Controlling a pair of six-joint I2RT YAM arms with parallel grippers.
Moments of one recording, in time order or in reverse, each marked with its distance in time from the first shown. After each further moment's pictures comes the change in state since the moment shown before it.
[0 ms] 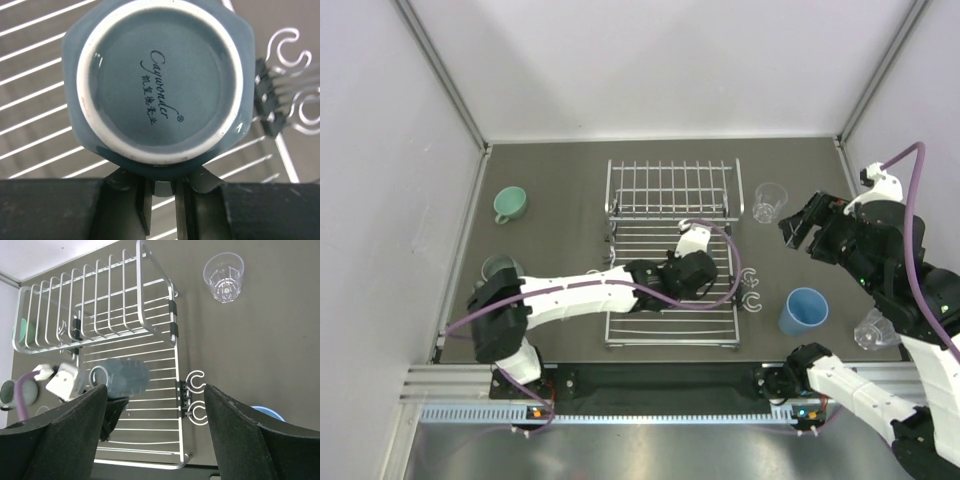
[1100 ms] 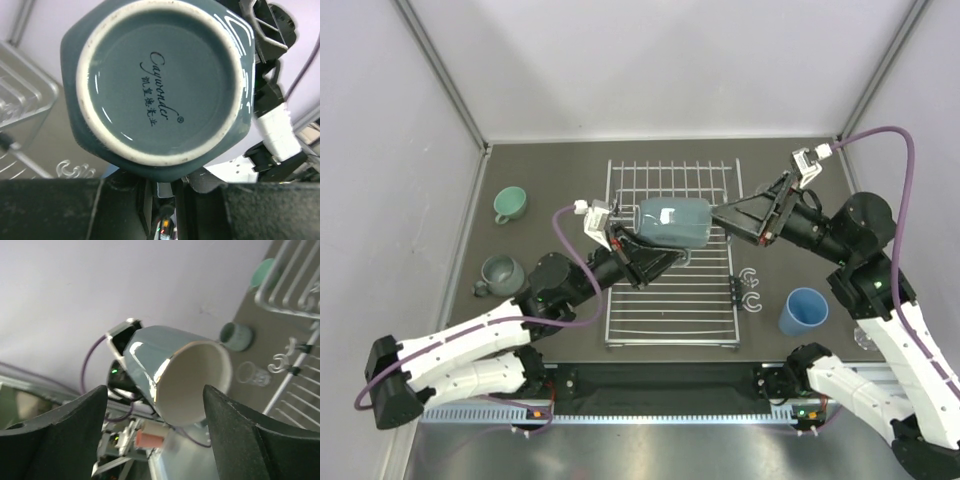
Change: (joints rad) left arm 0.182 -0.658 -0.484 1.003 0.622 -0.074; right arm -0.001 -0.008 -0.342 0.918 -0.874 0.595
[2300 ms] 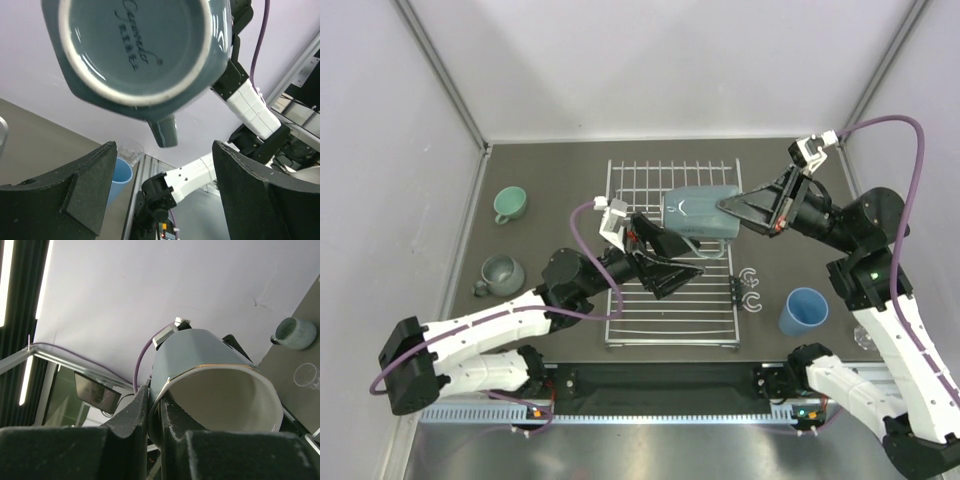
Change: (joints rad) left arm 0.005 0.139 0.019 0.219 0.202 0.038; right arm -0.090 0.035 0.018 0.185 -0.172 0.220
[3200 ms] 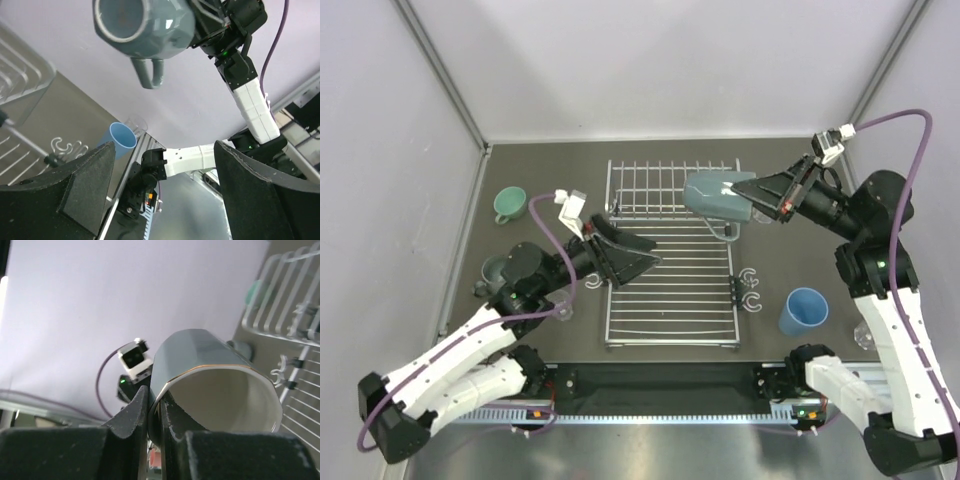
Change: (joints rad) left arm 0.273 -0.303 -0.031 -0.434 0.137 -0.218; right arm -0.195 0.055 0.050 -0.209 -0.002 -0.158
